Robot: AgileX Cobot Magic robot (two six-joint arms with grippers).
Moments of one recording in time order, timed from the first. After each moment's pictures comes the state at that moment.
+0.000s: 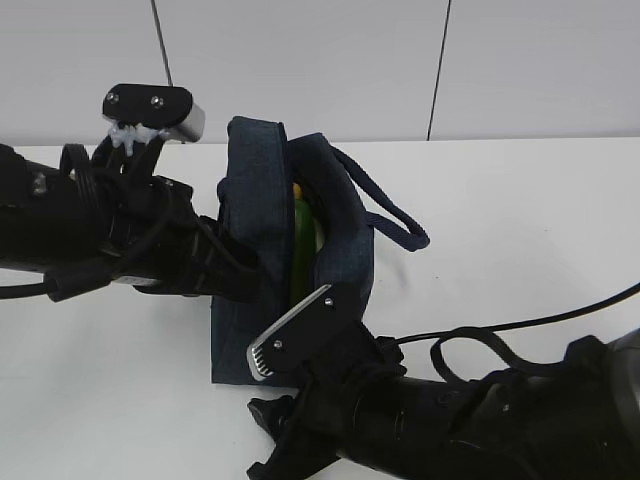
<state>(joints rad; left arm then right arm) -0.61 1.45 -0.80 -0.75 0.24 0.63 0.90 1.84 -0.66 0.24 -0.45 -0.13</state>
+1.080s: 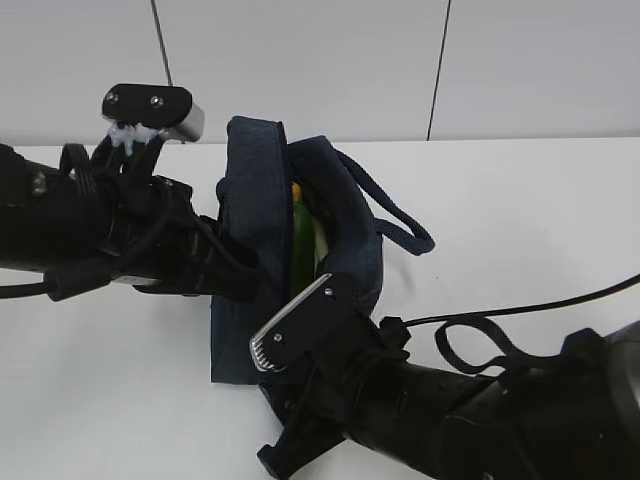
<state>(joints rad) -0.61 1.45 -0.80 -0.75 0.24 0.63 0.89 1.84 -0.67 0.41 -0.46 -0.37</state>
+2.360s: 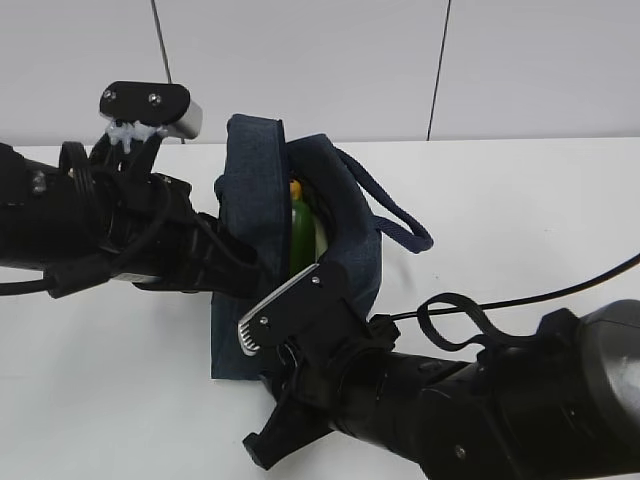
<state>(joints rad) -0.61 1.45 -0.80 -0.75 0.22 0.63 0.89 1.86 -0.74 0.45 -0.38 -0.37</state>
